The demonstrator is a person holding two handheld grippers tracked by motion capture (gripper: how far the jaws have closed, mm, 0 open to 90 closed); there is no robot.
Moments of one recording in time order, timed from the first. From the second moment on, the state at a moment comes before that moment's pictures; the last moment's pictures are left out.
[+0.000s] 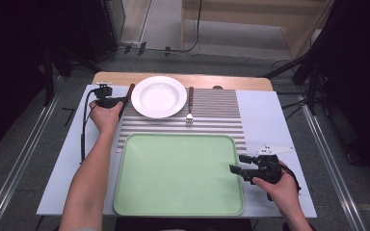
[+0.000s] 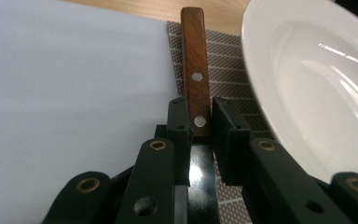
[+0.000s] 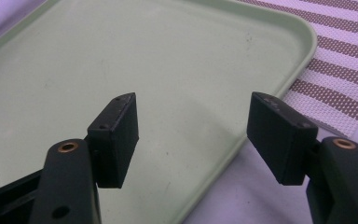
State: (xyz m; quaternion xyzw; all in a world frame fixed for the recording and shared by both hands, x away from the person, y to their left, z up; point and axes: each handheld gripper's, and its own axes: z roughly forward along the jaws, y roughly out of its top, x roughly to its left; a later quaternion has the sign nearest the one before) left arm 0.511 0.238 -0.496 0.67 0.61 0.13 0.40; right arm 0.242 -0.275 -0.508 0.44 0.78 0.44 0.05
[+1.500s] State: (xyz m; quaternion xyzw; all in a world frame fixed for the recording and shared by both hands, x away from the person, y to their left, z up) left arm 0.479 0.205 -0.410 0.76 0.49 0.00 0.43; right arm 0.242 -0.274 -0.508 0.44 0.78 0.44 0.05
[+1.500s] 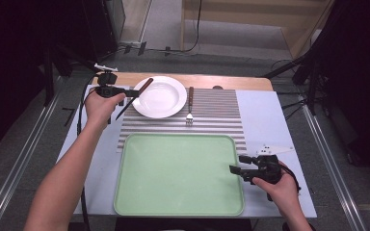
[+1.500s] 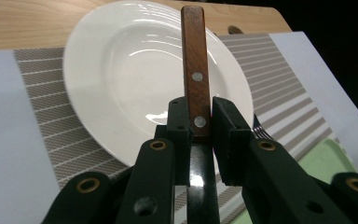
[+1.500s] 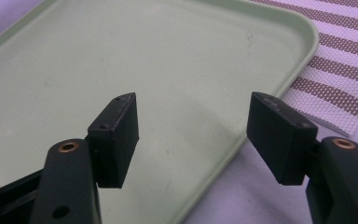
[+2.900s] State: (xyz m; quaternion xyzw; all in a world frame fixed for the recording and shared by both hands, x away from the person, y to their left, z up) left arm 0.419 0.155 -0.419 0.81 0.39 -0.04 0.44; right arm 0.242 -0.272 -0.508 0.44 0.78 0.44 0.05
